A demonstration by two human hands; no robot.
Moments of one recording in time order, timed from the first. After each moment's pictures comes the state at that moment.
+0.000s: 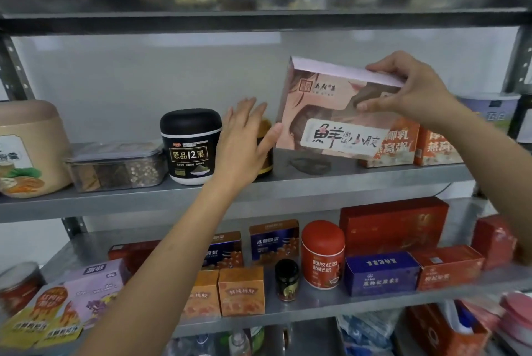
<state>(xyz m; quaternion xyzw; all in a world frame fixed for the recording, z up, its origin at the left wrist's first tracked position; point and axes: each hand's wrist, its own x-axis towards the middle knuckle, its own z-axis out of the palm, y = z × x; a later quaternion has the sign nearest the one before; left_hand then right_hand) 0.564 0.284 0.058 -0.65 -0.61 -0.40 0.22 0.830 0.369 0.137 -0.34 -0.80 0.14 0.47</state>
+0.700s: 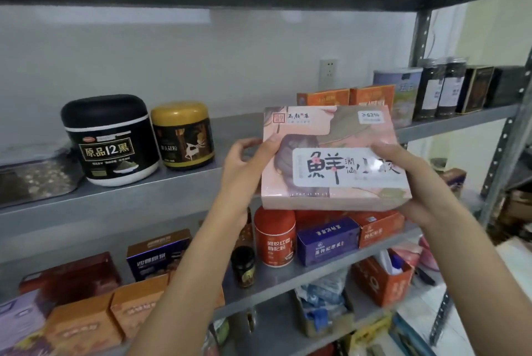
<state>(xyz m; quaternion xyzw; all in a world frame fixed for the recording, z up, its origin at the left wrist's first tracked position) 0.663 0.264 0.014 -0.47 -0.48 -0.63 -0.39 0.897 0.287 0.008 -0.28 -0.51 0.62 0.53</state>
